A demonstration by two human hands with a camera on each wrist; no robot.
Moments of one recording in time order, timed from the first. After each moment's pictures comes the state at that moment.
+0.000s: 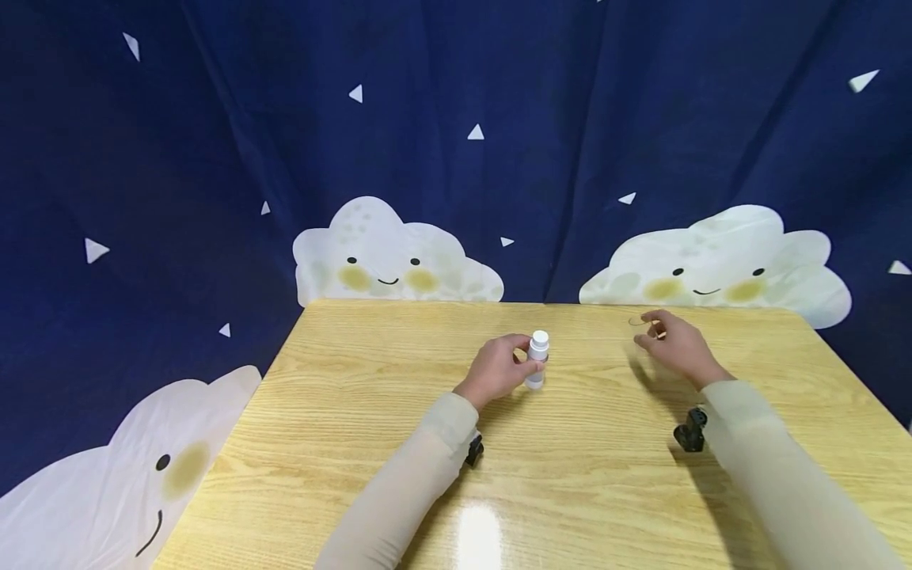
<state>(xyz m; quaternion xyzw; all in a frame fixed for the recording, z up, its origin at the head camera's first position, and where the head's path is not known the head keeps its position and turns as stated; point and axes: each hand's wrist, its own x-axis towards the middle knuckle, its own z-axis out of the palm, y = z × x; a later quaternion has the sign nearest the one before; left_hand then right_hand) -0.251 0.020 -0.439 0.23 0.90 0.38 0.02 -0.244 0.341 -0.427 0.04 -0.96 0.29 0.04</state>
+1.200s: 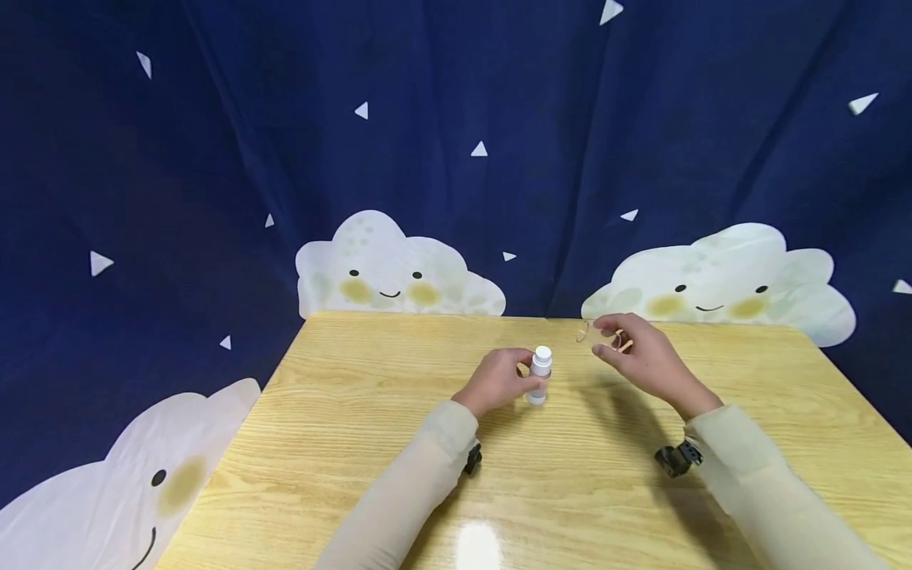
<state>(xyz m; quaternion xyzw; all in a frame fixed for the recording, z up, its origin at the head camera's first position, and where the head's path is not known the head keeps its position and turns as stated) -0.261 0.019 -0.433 0.26 0.90 0.35 0.04 -0.220 0.263 -0.376 0.15 -0.93 0.29 0.15</state>
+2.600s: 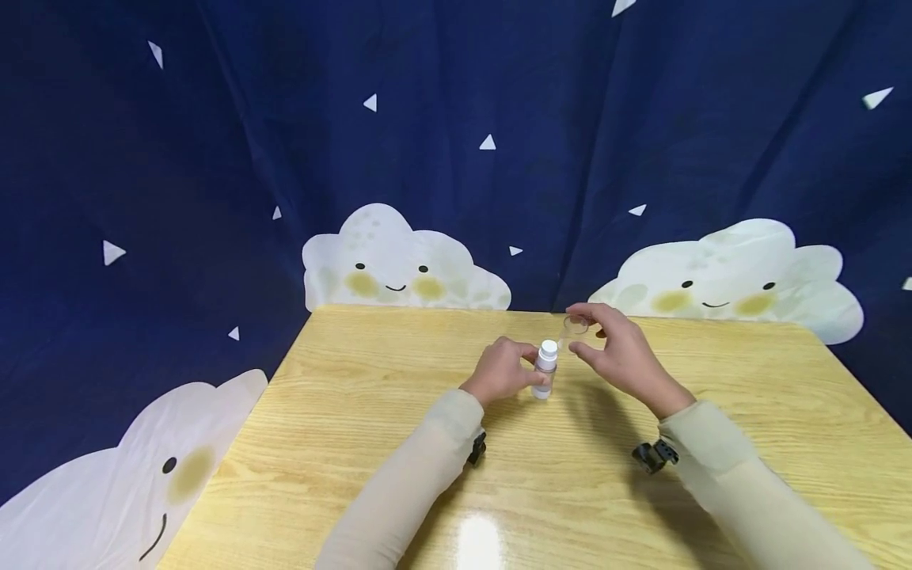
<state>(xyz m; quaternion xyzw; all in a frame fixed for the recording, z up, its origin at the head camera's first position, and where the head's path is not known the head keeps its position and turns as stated) -0.266 0.017 -0.433 0.26 0.92 0.31 0.02 -0.215 0.214 -0.368 0.20 -0.91 0.29 0.21</state>
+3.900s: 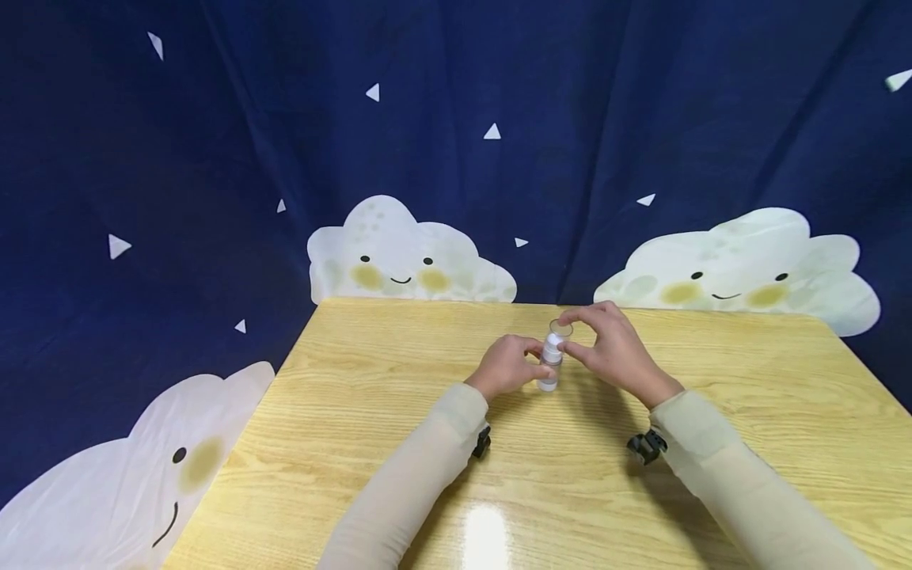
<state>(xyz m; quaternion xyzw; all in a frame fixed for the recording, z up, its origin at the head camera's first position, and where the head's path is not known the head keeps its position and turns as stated) -0.264 0.016 -0.437 0.24 0.90 0.35 0.06 -0.227 0.206 -0.389 0.22 -0.91 0.27 0.22</state>
